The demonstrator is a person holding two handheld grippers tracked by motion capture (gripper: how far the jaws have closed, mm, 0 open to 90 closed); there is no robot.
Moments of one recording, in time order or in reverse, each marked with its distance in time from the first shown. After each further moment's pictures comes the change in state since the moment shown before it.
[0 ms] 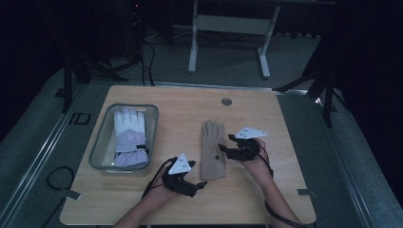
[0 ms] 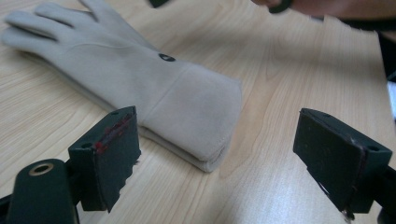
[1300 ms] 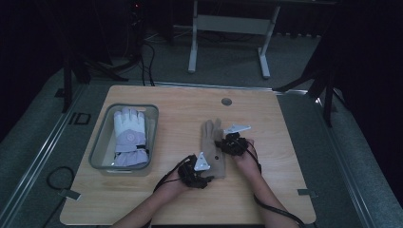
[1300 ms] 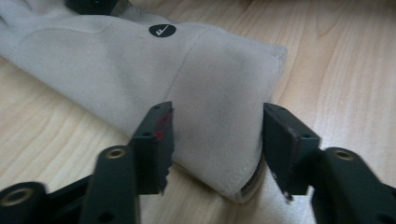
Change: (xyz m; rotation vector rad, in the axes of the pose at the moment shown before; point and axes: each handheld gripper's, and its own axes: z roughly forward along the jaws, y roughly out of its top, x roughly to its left) left arm -0.001 0.014 0.050 0.237 0.104 0.121; right arm -0.012 -0.009 0.059 0.159 -0.010 0.088
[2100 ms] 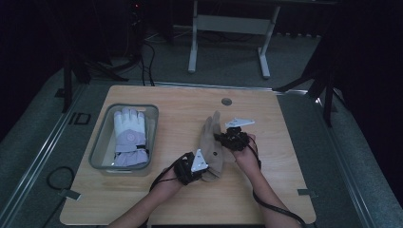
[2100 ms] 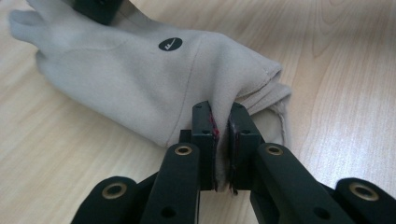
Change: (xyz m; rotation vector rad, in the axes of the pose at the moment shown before) left arm 0.000 0.015 -0.036 -0.045 0.062 0.054; right arm 0.010 0.028 -0.026 -0.080 0.016 0.020
